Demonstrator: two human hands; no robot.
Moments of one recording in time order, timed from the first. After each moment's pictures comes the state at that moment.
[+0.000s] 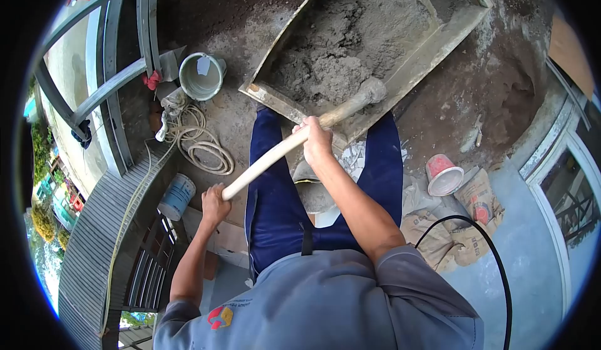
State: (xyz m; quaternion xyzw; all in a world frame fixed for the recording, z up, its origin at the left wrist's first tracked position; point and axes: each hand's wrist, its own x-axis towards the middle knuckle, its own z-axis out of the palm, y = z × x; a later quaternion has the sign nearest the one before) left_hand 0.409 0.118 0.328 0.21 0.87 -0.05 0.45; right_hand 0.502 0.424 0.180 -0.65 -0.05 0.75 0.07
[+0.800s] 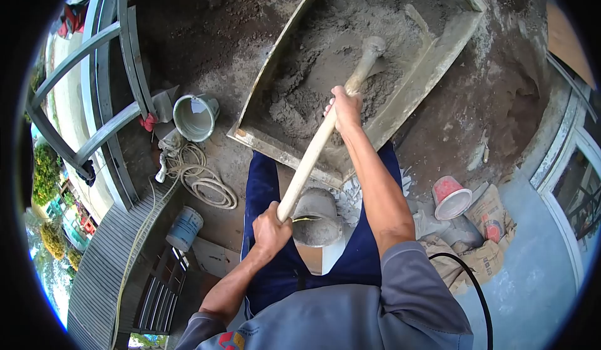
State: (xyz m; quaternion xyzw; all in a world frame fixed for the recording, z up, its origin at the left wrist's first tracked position) left_hand 0.470 0.347 0.284 0.14 0.87 0.11 0.46; right_hand 0.445 0.626 0.081 -0.67 -0.23 0.70 0.05
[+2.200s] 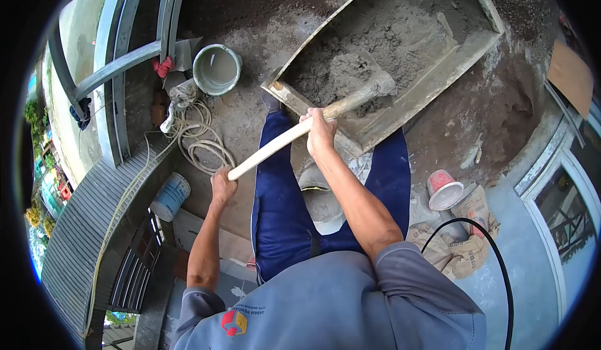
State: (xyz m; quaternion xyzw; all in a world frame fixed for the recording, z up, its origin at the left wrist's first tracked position) left_hand 0.403 0.031 0.225 0.11 0.91 0.05 0.40; right_hand 0.443 0.370 0.155 -0.63 -0.15 0.75 0.13
